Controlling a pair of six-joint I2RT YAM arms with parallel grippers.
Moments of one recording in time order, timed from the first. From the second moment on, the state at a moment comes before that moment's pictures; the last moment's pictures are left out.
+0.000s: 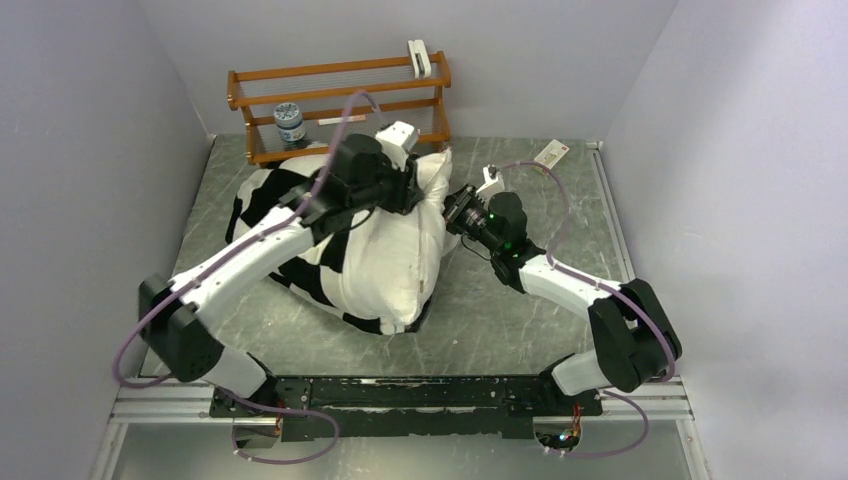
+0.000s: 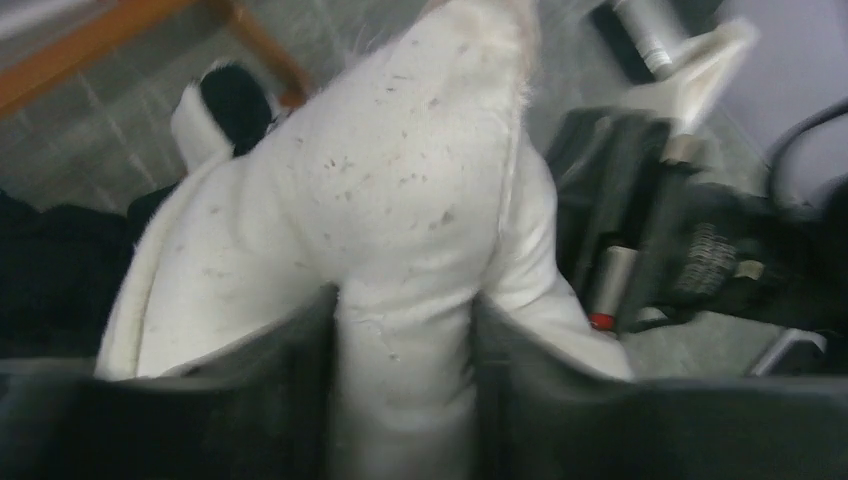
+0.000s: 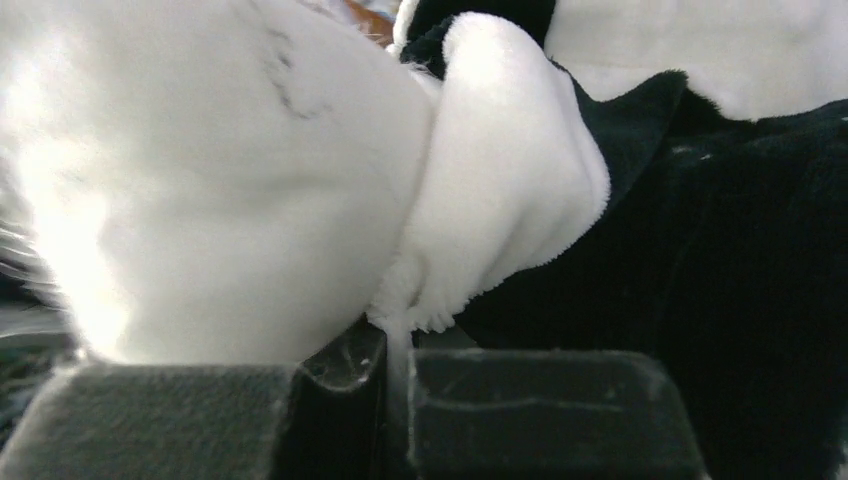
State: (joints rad) left arm -0.72 1.46 1.45 -0.36 0.04 -0.24; right arm 0.53 1.42 0.72 0.66 -0.24 1.03
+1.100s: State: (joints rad) left arm -0.76 1.94 1.23 0.10 -0.06 -0.35; right arm 0.25 1.35 0.57 0.81 -0.71 1.03
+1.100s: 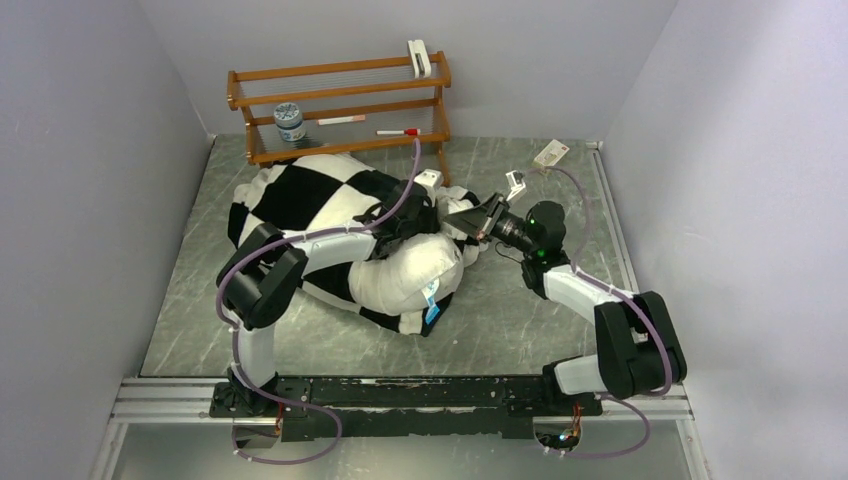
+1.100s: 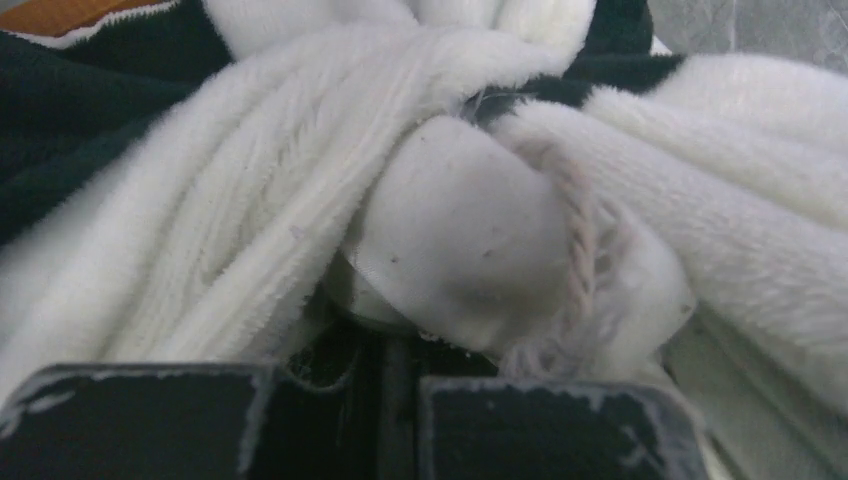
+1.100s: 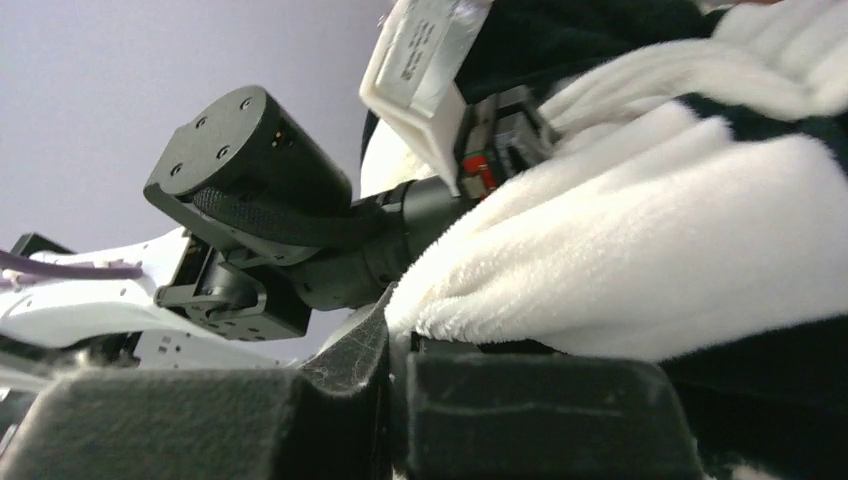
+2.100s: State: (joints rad) left arm -0.68 1.41 1.20 -0.26 0.21 -0.53; right arm 0.39 1.44 0.61 0.58 -0.42 0.84
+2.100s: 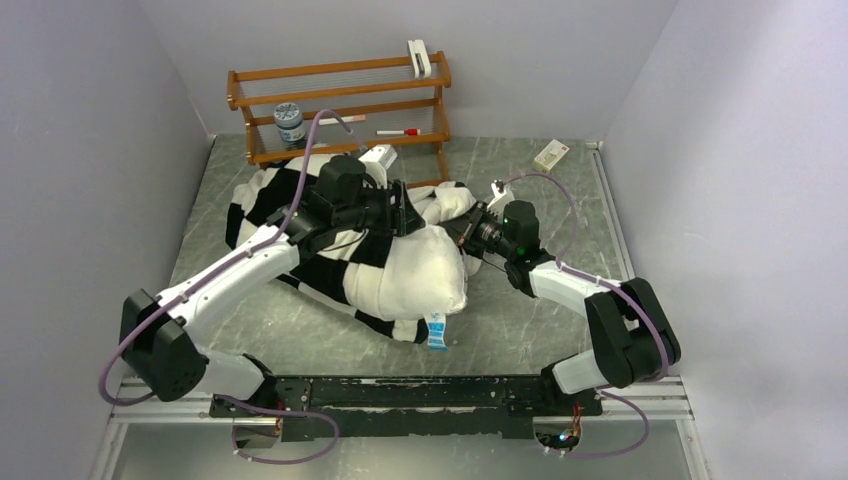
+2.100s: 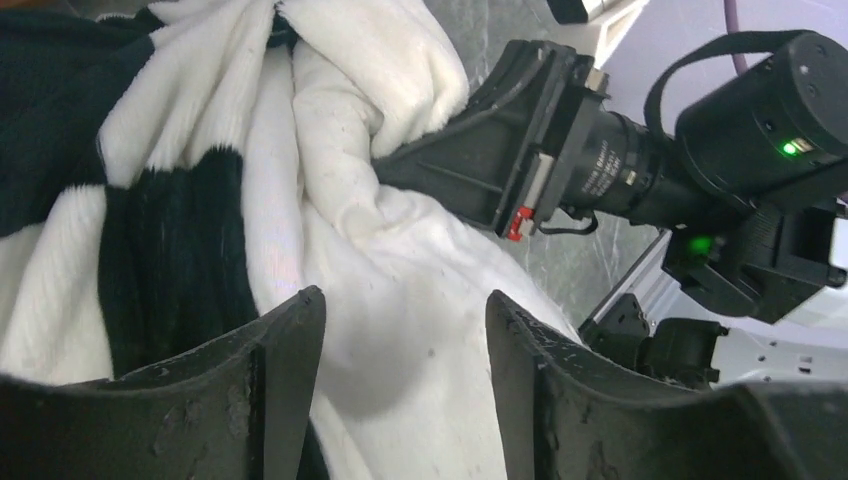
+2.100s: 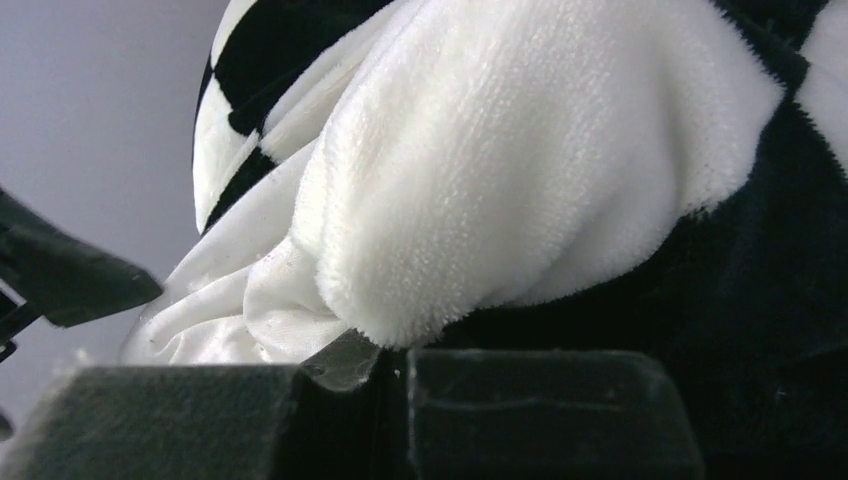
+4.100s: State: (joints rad) left arm -0.71 1.58 1.26 -0.32 -0.07 -0.28; right arm 0.40 1.20 0.46 0.29 -0.15 0.90
